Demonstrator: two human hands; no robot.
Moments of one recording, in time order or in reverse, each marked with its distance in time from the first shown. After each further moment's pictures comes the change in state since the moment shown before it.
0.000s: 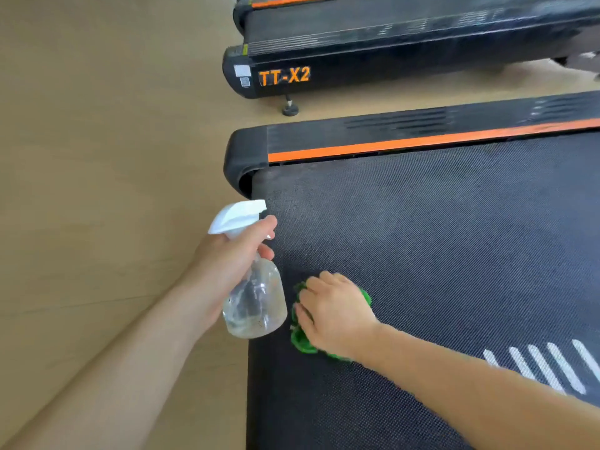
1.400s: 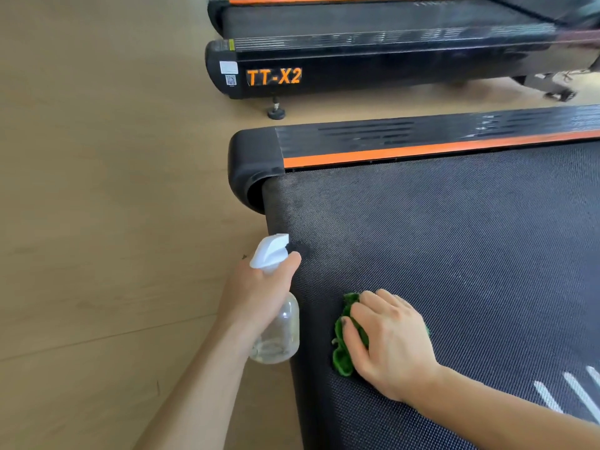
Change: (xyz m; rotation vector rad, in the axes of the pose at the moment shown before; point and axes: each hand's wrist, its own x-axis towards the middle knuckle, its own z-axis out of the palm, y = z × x) left_hand 0.086 -0.059 -0.028 0.169 0.000 -0.034; right_hand 0.017 -0.028 0.009 -0.076 0.024 0.291
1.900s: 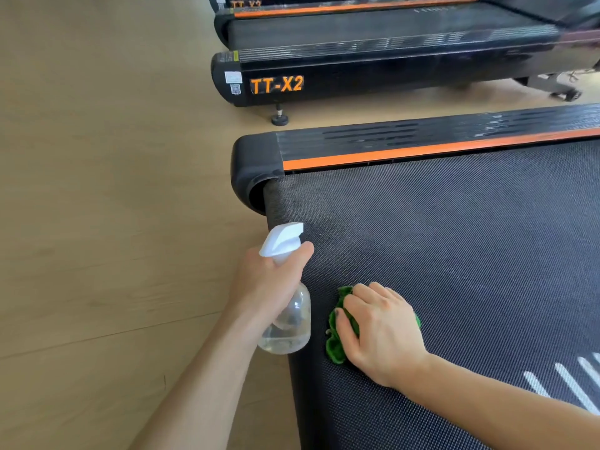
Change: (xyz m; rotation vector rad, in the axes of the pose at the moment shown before) left_hand -0.024 0.018 0.006 0.003 -0.013 0.097; right_hand 0.000 0.000 0.003 0.002 0.046 -0.009
